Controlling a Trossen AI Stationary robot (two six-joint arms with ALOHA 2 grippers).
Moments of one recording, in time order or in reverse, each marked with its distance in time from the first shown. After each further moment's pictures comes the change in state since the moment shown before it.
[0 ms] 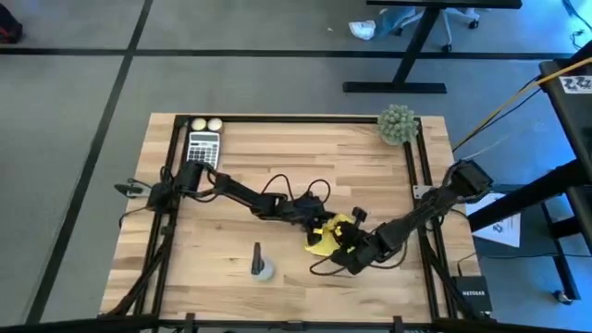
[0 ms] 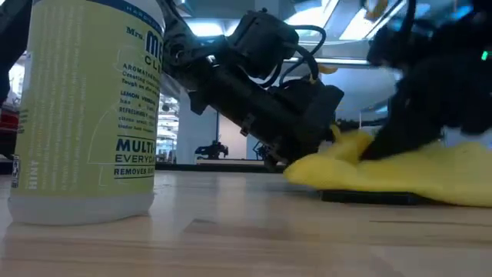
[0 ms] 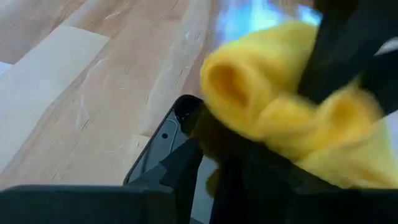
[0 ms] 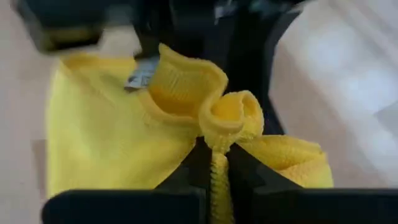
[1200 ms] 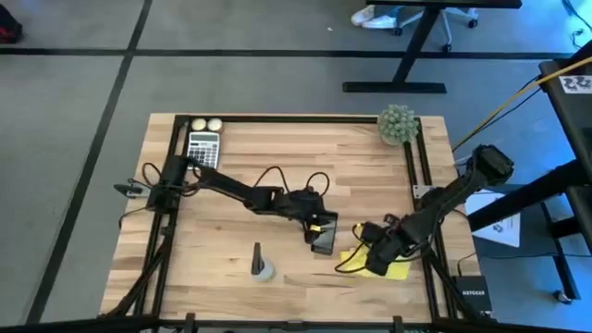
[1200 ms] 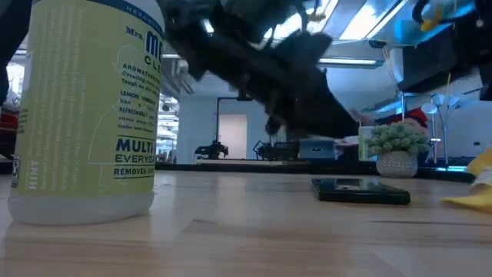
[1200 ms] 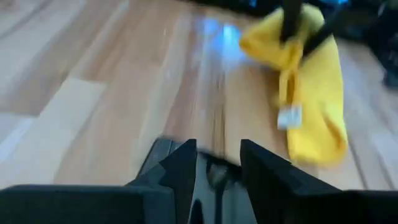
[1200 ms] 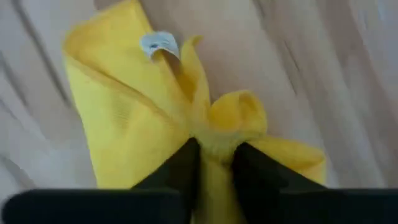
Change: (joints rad) left arm -0.002 -0.186 -0.002 -0.190 0.049 0.114; right arm 0.089 -0.326 0.000 -0.599 -0.642 0.323
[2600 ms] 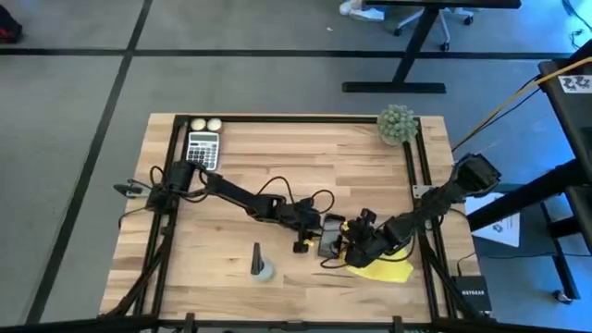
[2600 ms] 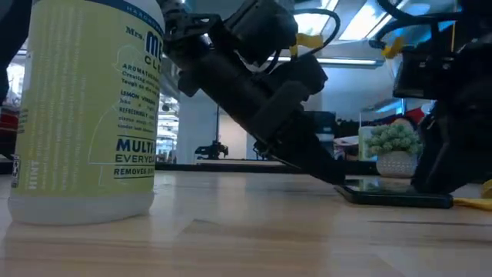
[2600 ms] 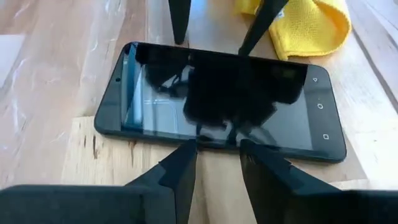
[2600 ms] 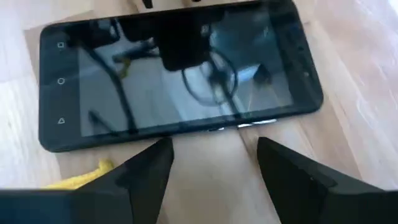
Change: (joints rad) left arm -0.040 0.098 0.002 0.007 0.070 0.174; right arm -0.119 0.199 -0.147 0.551 0.391 -0.307
